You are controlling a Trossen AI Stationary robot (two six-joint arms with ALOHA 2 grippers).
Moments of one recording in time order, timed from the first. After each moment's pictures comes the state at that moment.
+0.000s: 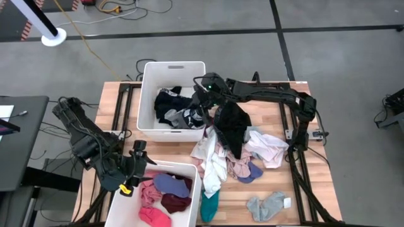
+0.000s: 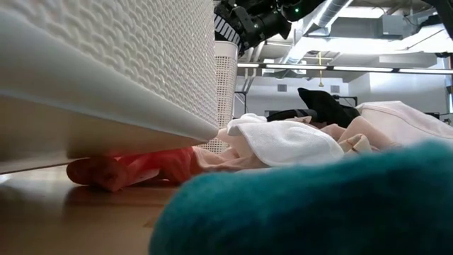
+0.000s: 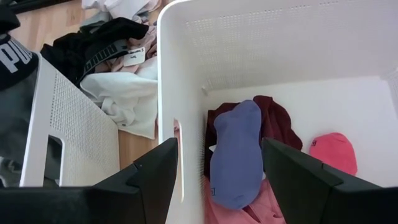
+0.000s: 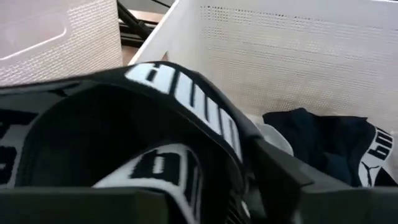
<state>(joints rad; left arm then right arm) -0.81 1.28 1.49 -1.08 -0.51 -0.41 -0.32 1.85 1.58 -0.30 -0.47 -0.32</state>
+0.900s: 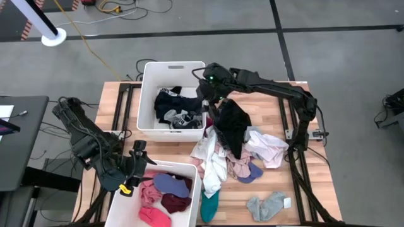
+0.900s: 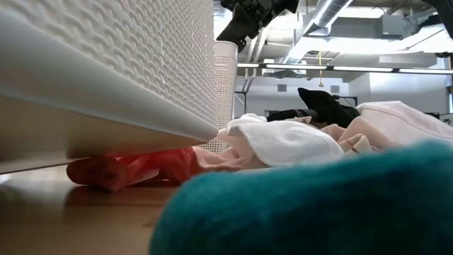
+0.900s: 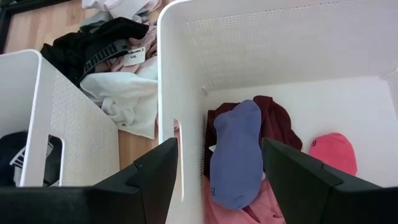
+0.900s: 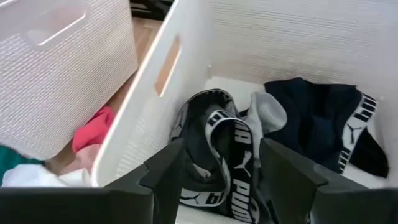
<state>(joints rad) -0.81 1.28 1.49 -1.08 -0.51 -0.41 -0.33 1.85 1.84 -0.76 -0.44 -0.40</state>
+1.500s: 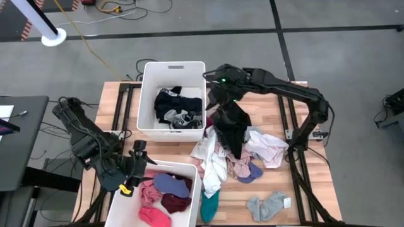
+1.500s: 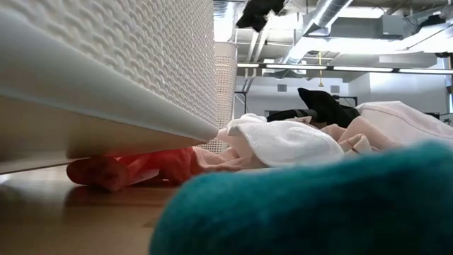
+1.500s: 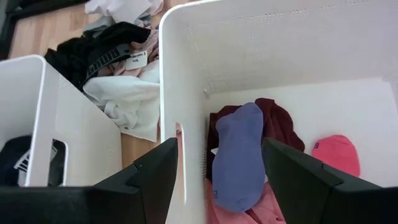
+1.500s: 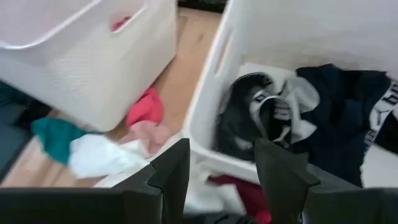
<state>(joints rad) -0.81 1.28 1.49 -1.07 -0.53 -0.39 -0.27 1.70 1.84 -0.98 -0.44 -0.39</state>
